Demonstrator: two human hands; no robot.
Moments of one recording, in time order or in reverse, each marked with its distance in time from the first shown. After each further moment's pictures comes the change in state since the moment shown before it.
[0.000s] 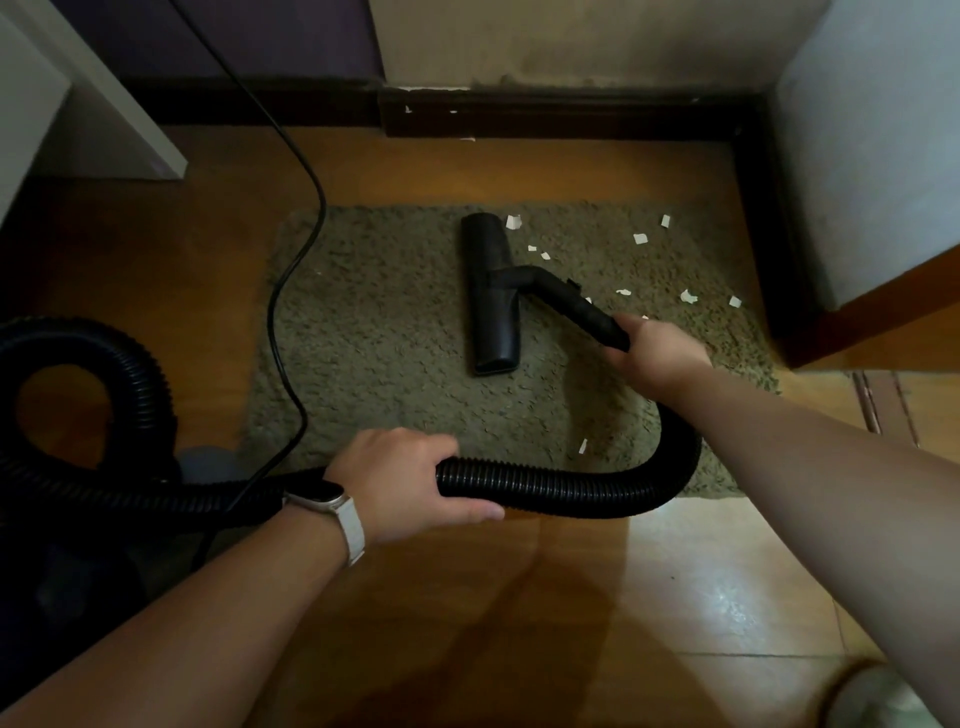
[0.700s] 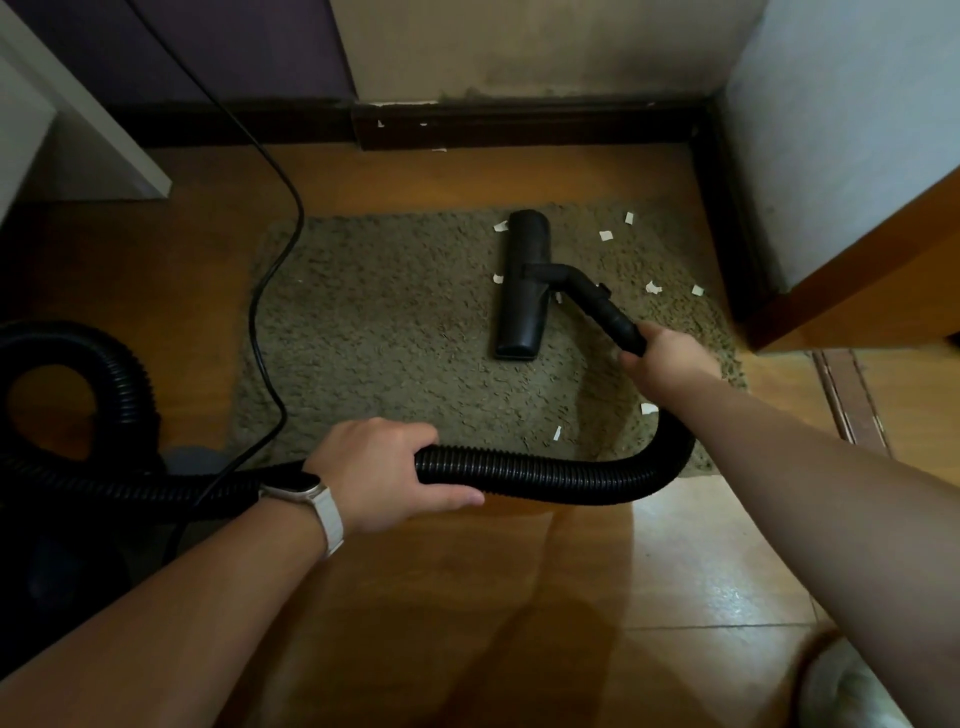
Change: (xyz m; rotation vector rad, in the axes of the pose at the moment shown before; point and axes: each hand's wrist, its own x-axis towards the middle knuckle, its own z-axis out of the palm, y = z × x) left_hand -0.010 0.019 -0.012 0.041 0.054 -0.005; right_hand -0.028 0.049 0.009 0.113 0.092 0.180
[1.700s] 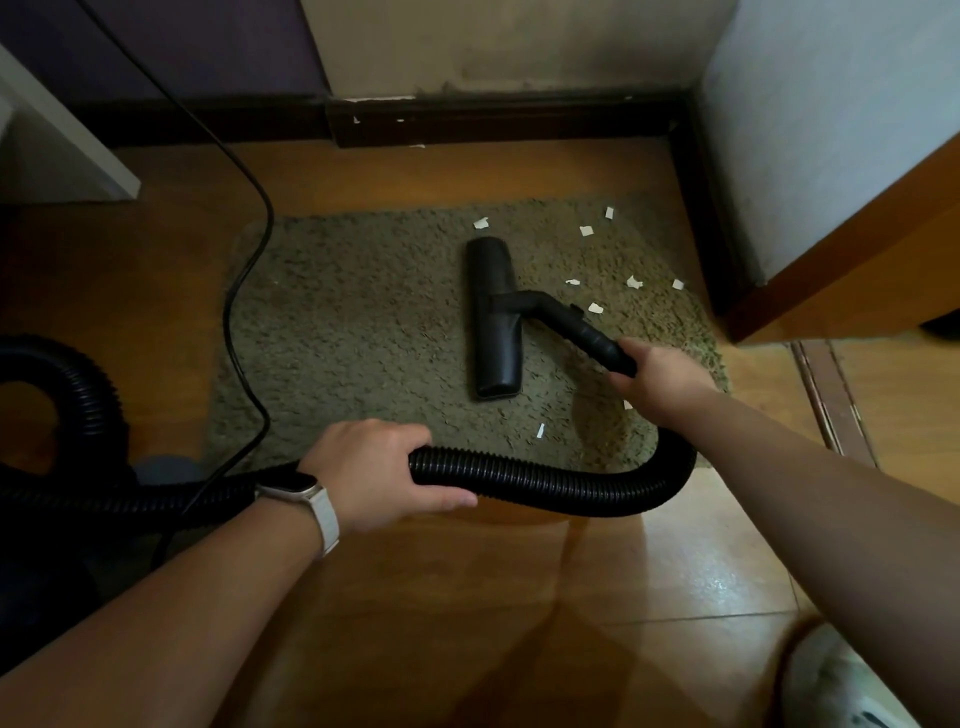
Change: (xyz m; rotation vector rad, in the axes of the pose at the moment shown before) left_hand 0.012 0.007 0.008 0.006 -0.026 0.030; right_hand -0.020 0.020 0.001 -0.094 -0.046 -0.132
